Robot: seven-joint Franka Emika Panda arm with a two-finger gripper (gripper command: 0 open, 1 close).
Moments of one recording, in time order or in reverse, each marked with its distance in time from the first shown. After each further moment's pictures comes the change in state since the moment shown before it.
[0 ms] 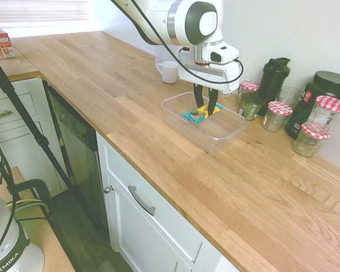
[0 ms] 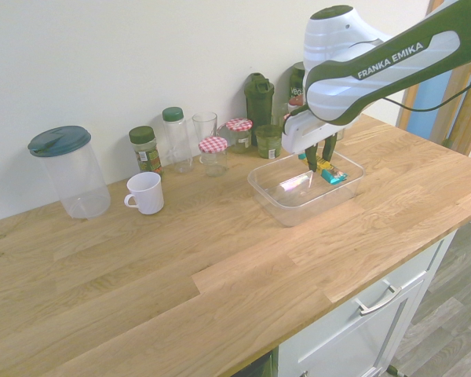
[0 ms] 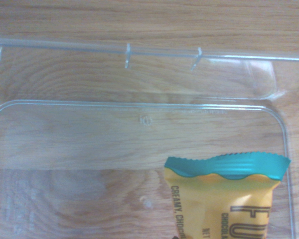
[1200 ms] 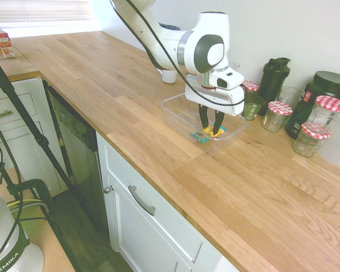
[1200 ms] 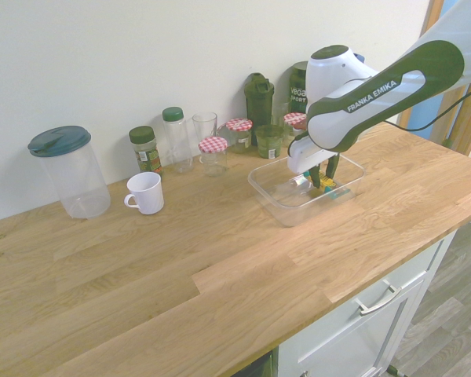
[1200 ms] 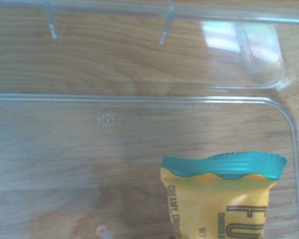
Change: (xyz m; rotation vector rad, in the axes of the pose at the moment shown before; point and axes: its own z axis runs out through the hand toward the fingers) arm 0.018 0.009 0.058 -0.019 -0.003 0.021
